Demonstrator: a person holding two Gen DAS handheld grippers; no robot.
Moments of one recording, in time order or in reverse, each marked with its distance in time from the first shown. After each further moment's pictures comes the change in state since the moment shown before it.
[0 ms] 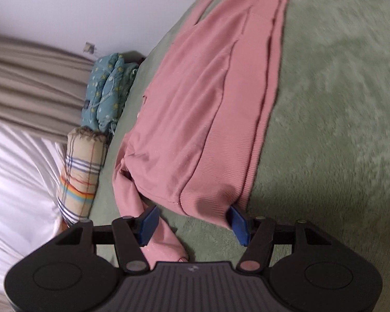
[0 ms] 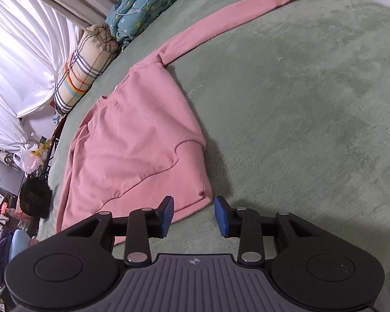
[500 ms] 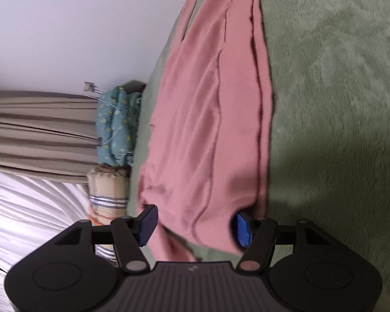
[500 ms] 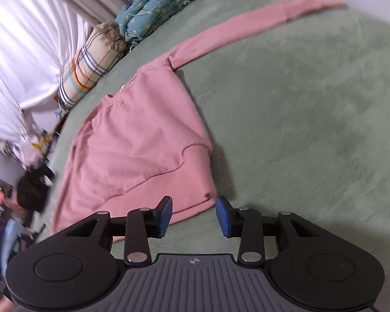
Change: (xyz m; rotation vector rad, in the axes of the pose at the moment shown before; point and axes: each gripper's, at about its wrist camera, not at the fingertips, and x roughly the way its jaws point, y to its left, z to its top) left arm 0.031 0.000 0.016 -0.006 -0.066 0.039; right arm -0.016 0.011 -0.001 -0.130 -0.054 -0.069
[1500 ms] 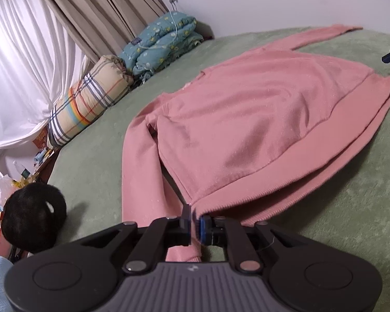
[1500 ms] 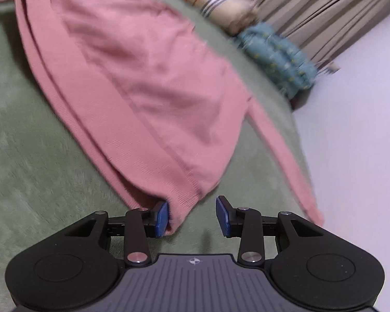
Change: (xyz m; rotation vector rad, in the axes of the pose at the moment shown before) left arm -0.017 0.078 -0.038 -0.615 0.161 -0.115; right arm 0.091 0.095 -0.064 -1.279 -0.035 -0.470
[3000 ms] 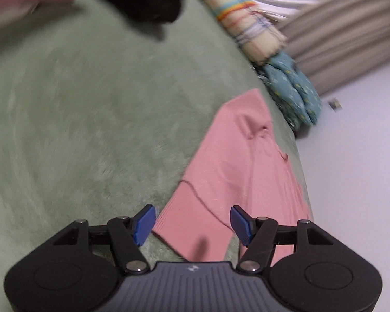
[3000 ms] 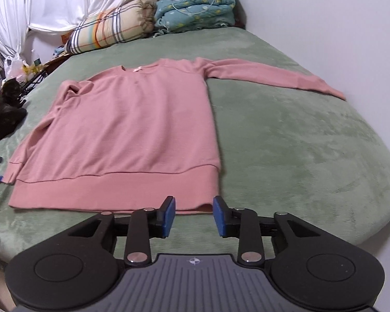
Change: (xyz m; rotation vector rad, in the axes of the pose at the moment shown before) left arm 0.032 0.165 -0.168 -1.573 0.057 -0.526; right arm -0.124 -0.055 -0.055 0.917 0.007 0.254
